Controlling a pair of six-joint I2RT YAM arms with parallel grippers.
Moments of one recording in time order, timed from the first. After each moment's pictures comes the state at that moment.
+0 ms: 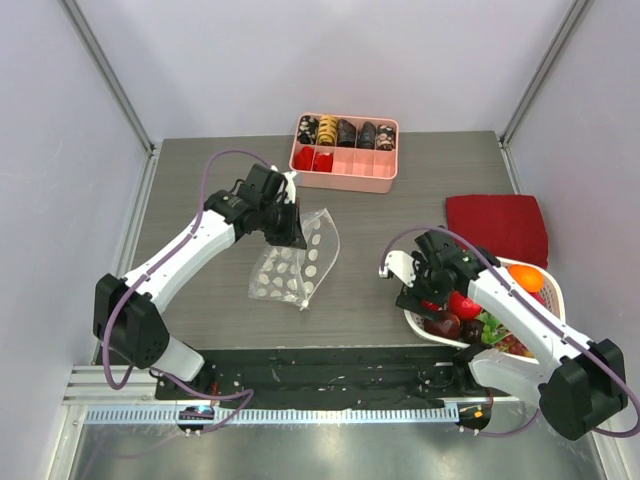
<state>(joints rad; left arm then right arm) -0.55 1.50 1.32 -0.75 0.28 -0.45 0.46 1.08 0.79 -0.96 -0.10 -0.74</state>
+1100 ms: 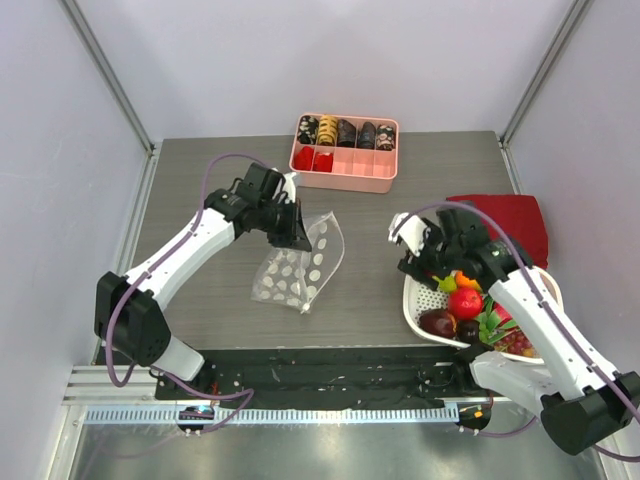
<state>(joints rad) -0.53 1.51 1.32 -0.75 0.40 -0.49 0.40 0.99 0.98 -0.93 -0.15 -0.71</state>
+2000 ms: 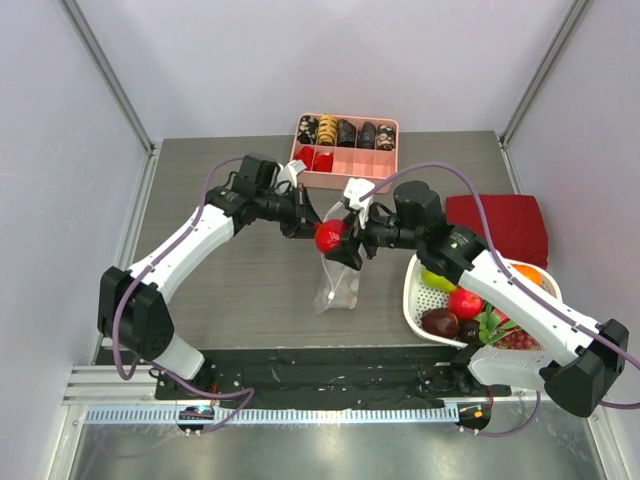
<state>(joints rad) -0.50 1.54 1.33 -0.54 0.74 -0.77 0.71 1.17 1.13 -0.31 -0.49 -0.19</state>
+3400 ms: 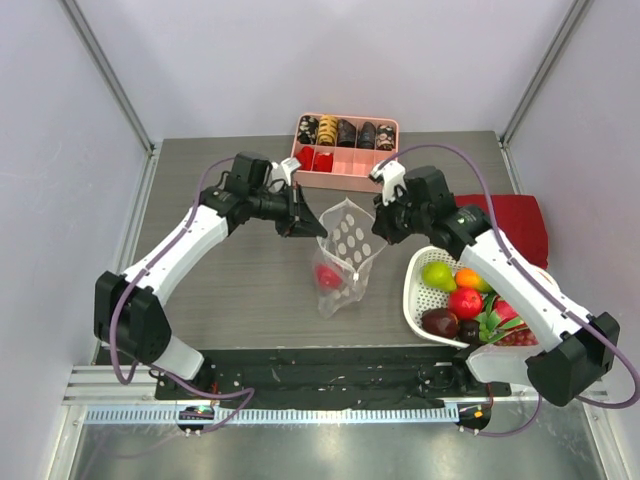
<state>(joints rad) -0.45 1.52 1.29 -0.47 0.86 -0.82 0.55 1.24 1.19 -0.61 -0.17 -0.04</state>
